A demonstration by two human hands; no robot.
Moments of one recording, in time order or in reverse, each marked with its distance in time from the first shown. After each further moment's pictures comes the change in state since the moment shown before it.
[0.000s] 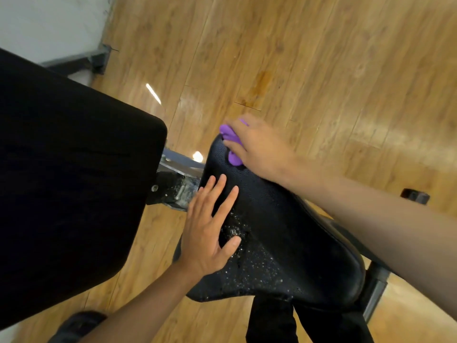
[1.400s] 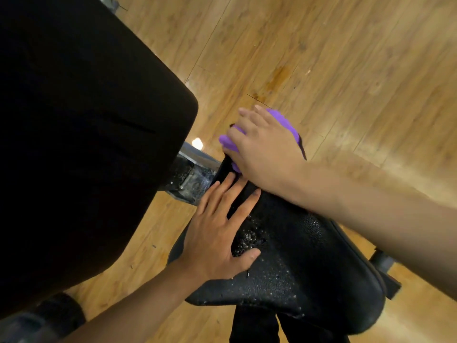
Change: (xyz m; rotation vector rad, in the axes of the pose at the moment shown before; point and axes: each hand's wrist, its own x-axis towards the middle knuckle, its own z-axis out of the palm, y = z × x) left_hand -0.002 -0.011 0.004 0.065 0.018 0.078; right_hand 0.014 -0.041 0.015 -0.474 -0.047 -0.195
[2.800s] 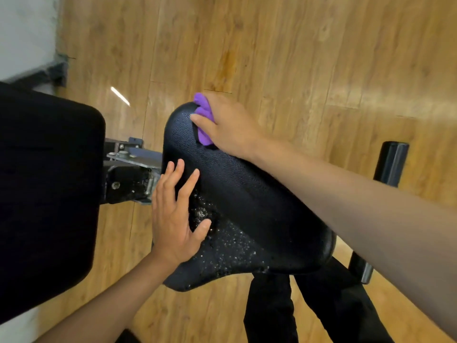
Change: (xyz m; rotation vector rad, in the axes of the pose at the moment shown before) left_hand 0.003 0.006 0.007 0.045 0.066 0.003; right_hand -0.049 0.042 0.025 0.922 0.207 0.344
